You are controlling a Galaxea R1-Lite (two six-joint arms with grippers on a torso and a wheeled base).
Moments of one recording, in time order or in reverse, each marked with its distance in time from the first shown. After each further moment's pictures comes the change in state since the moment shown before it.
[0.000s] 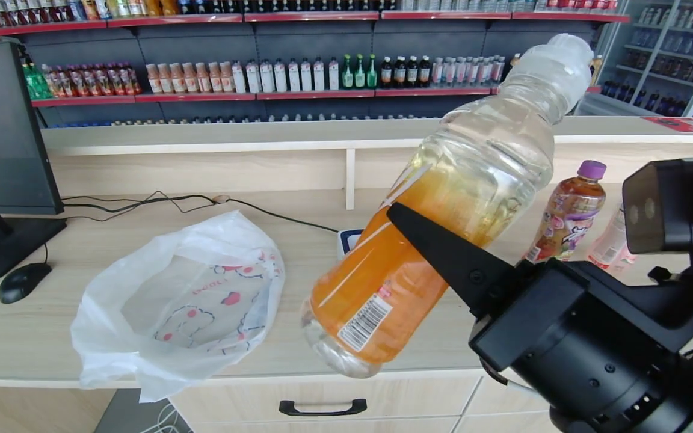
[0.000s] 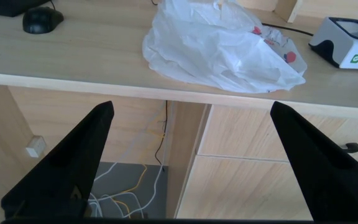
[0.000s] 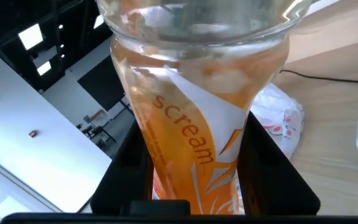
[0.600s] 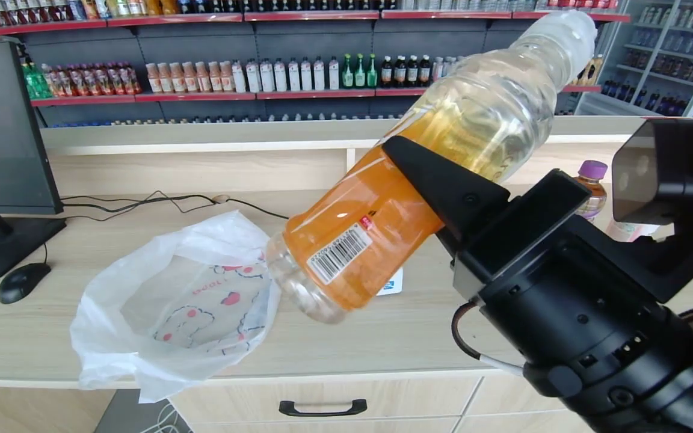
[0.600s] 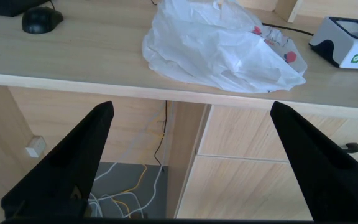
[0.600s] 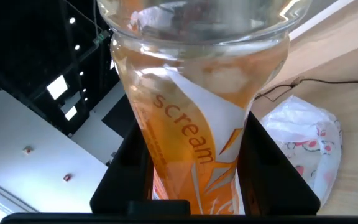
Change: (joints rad) left arm 0.000 0.000 0.000 0.000 0.000 0.000; right arm 0.029 0.040 -0.141 0.013 -0.101 0.153
